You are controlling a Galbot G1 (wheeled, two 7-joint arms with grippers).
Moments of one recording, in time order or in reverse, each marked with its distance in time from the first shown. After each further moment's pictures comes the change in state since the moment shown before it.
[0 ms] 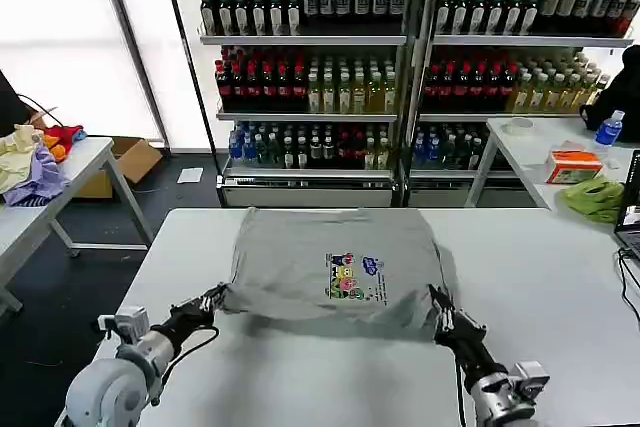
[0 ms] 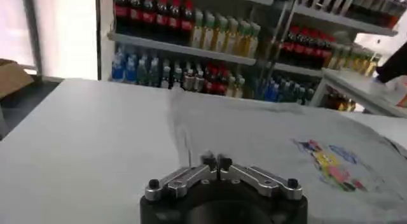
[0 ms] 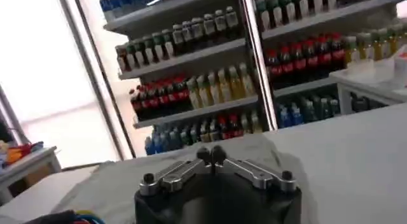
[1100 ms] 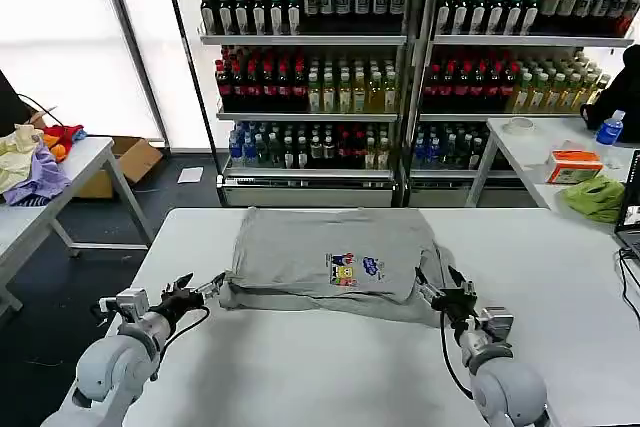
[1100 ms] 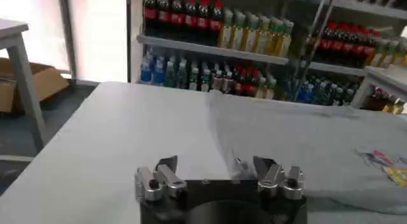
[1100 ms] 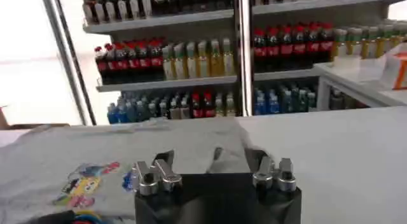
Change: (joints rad) left arm -0.012 -0.040 -0.018 0.071 0.093 -0.018 0.005; right arm 0.064 -0.022 0.010 -0.080 -0.089 -0.157 0.061
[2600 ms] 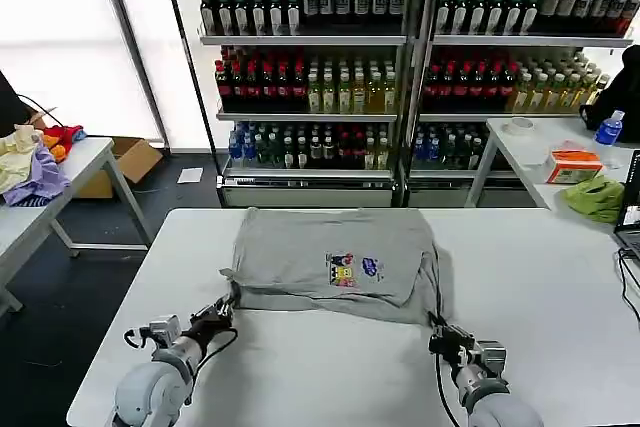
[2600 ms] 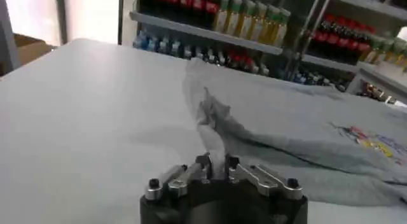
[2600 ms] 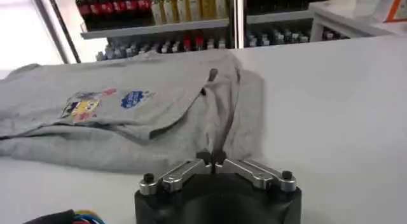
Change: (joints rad) left arm 0.023 -0.121 0.054 0.051 0.063 -0.040 -0.026; right arm -0.061 0.011 -0.063 -0.010 0.040 -0.083 0.050
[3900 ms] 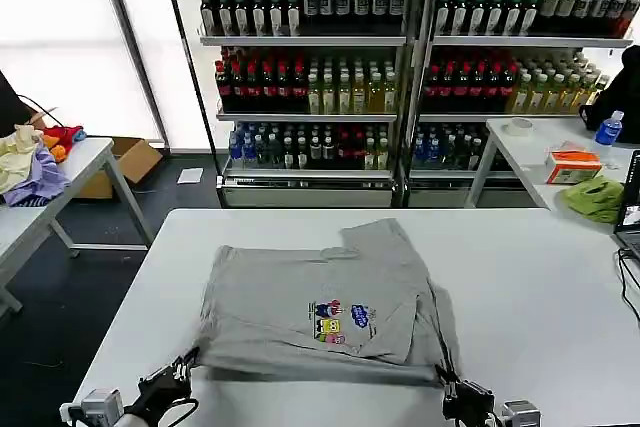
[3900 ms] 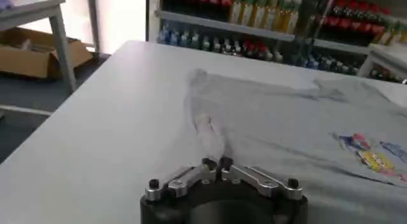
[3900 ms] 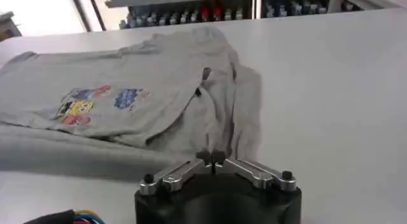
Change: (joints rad) left arm 0.512 -0.056 -0.251 -0.435 0.077 0.054 0.020; right arm -0.384 -0.072 0.118 0.299 0.010 -0.050 -0.043
